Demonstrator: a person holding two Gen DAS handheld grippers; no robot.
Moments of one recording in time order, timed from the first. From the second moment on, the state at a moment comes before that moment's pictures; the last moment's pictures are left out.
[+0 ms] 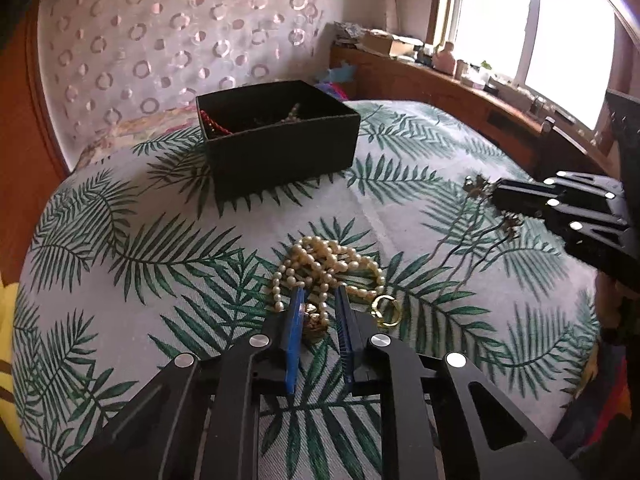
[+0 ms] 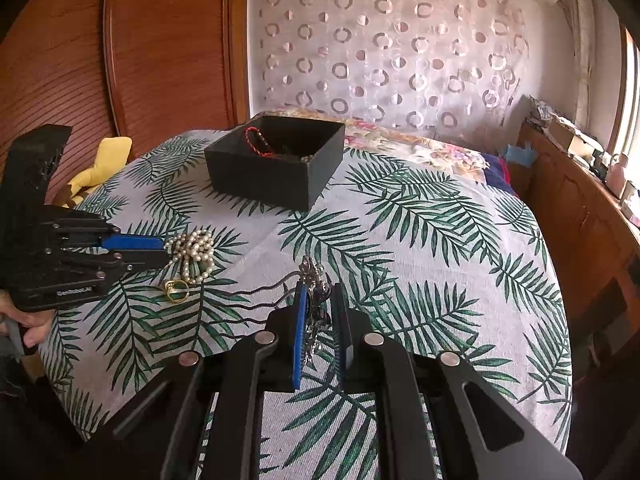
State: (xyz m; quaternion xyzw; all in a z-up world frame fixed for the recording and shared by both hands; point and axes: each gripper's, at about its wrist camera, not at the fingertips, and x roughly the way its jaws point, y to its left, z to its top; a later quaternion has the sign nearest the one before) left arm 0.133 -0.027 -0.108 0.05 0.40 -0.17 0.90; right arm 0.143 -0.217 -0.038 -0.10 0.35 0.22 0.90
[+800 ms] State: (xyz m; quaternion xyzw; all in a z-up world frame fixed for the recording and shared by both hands) left arm 0.140 0.008 -0.053 -0.01 0.35 -0.18 0.92; right arm 0.156 -0.201 -0.001 -0.13 0.32 0.24 0.91
